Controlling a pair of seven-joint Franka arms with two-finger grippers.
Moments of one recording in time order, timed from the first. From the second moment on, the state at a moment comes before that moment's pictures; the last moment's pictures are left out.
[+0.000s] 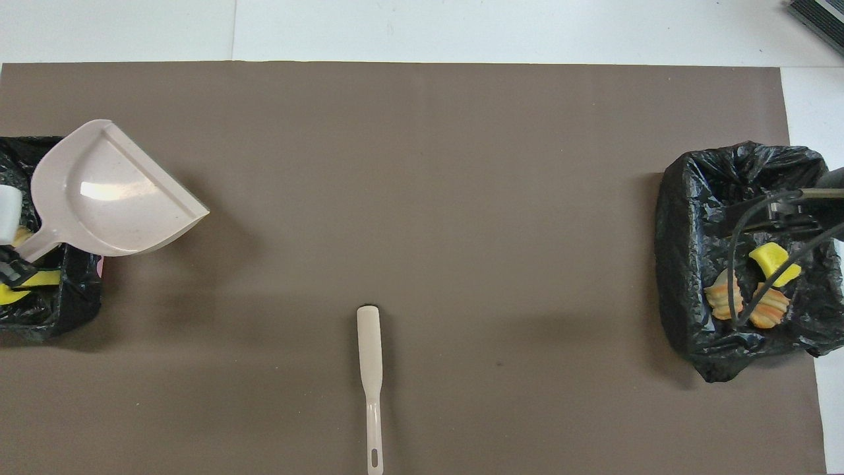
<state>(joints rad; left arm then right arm) -0.09 0.04 0.12 -1.85 0.20 1.74 0.71 -0.06 -0.04 0.03 -1.66 0.02 1.57 0.02</state>
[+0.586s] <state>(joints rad) -0.10 0.12 -0.20 -1.84 0.09 1.87 0.06 -0.06 -0.07 0.03 -1.74 0.02 1.68 0.02</state>
